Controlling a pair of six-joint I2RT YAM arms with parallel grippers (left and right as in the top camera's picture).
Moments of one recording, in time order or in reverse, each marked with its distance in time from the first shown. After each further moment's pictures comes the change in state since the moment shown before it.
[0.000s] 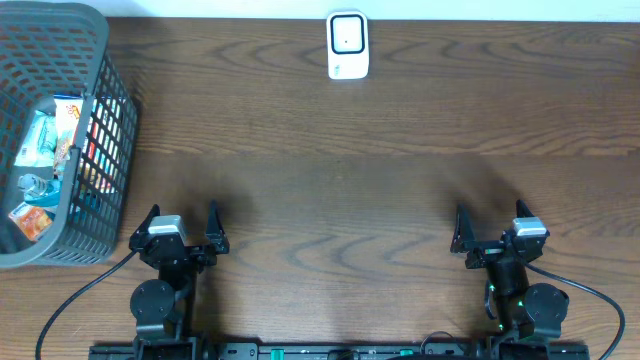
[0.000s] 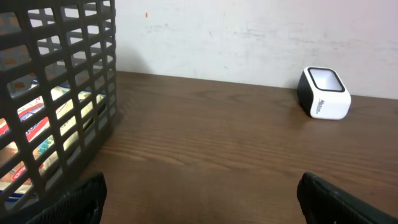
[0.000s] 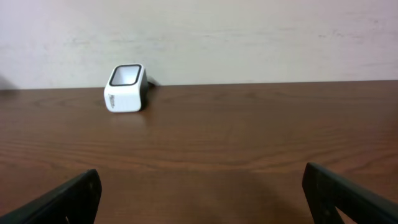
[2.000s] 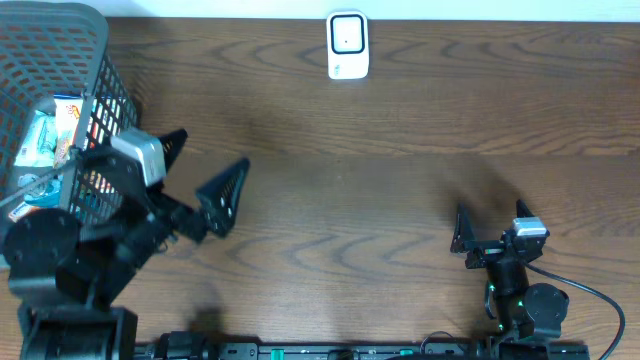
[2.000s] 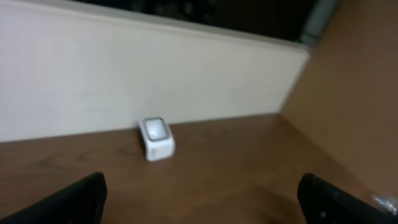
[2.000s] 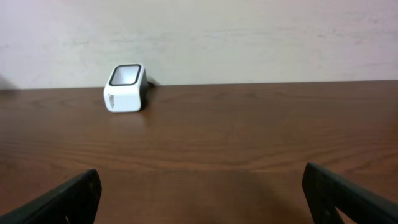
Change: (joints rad) left arm 0.000 0.709 1.099 -0.412 0.583 -0.127; right arm 0.000 0.000 0.000 0.000 0.001 0.000
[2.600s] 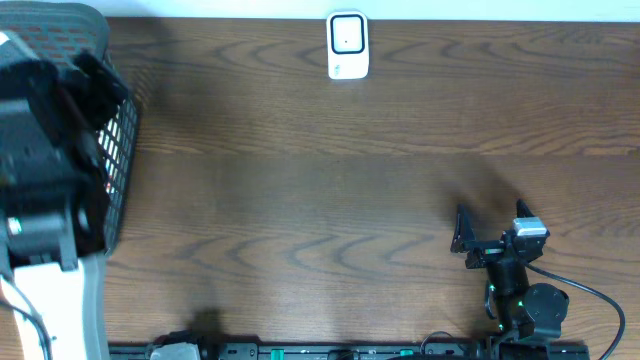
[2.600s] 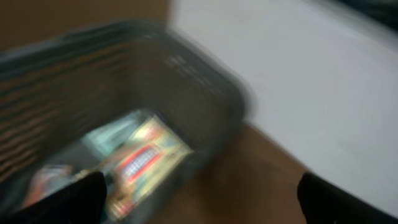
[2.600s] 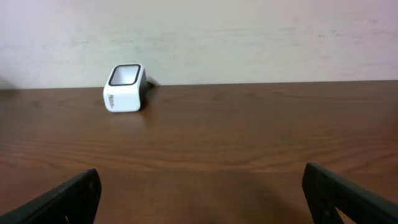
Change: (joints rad) left arm 0.108 0.492 0.462 -0.338 -1.011 -0.288; right arm 0.000 0.000 0.000 0.000 0.002 0.000
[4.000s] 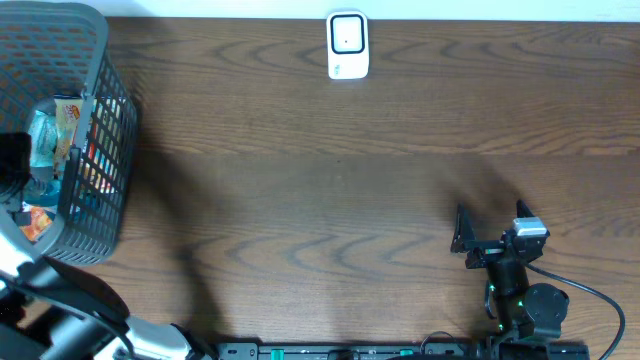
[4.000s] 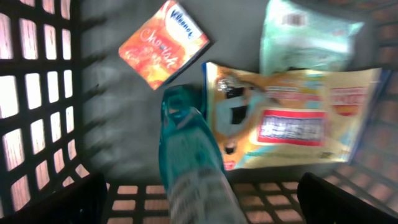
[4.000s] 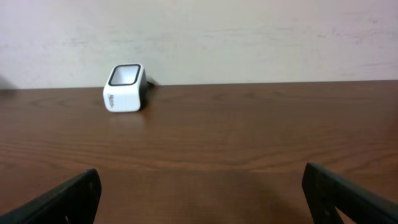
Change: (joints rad) left arm 0.605 0.547 0.074 -0.324 0.411 -0.394; right arm 0.000 0.000 0.000 0.000 0.000 0.000
